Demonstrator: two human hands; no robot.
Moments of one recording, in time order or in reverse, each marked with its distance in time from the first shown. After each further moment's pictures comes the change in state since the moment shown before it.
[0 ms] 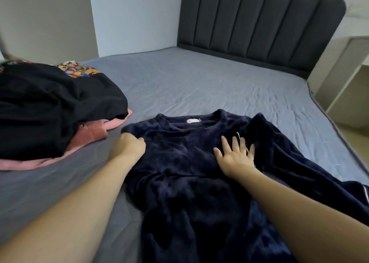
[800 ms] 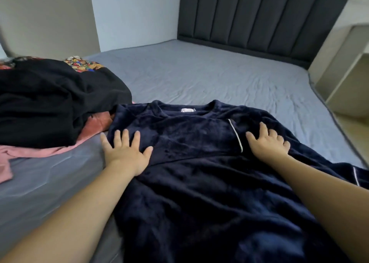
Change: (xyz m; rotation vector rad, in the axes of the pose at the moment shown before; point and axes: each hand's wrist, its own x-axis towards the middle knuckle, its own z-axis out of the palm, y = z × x) left_hand -0.052 -0.042 -0.009 0.855 -0.115 0.243; right_hand -0.017 0.064 -0.034 0.133 0.168 0.254
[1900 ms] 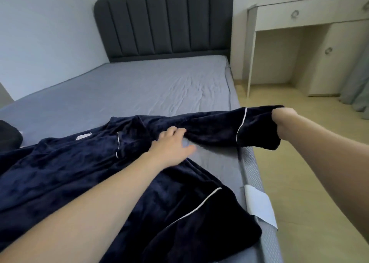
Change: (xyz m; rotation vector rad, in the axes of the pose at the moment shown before) left_hand -0.151 0.400 -0.110 -0.290 0.138 0.737; right_hand 0.045 0.355 -0.163 1.411 0.125 0.718
